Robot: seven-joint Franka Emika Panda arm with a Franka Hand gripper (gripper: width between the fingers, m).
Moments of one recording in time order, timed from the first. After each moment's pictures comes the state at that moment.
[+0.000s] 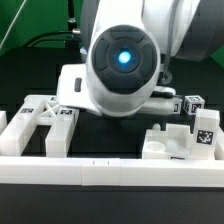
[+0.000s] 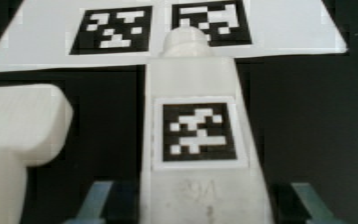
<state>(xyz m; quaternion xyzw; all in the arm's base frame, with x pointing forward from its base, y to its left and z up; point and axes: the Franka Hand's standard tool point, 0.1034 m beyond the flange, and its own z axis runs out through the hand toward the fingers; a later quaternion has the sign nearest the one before) 0.482 -0.004 0.030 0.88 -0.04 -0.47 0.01</state>
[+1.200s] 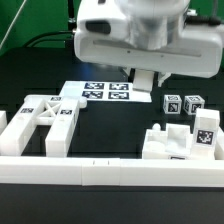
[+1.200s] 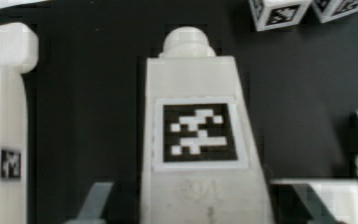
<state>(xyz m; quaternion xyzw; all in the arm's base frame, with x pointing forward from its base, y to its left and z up) 0.567 0.029 0.096 0.97 -0.10 -0.21 0.00</state>
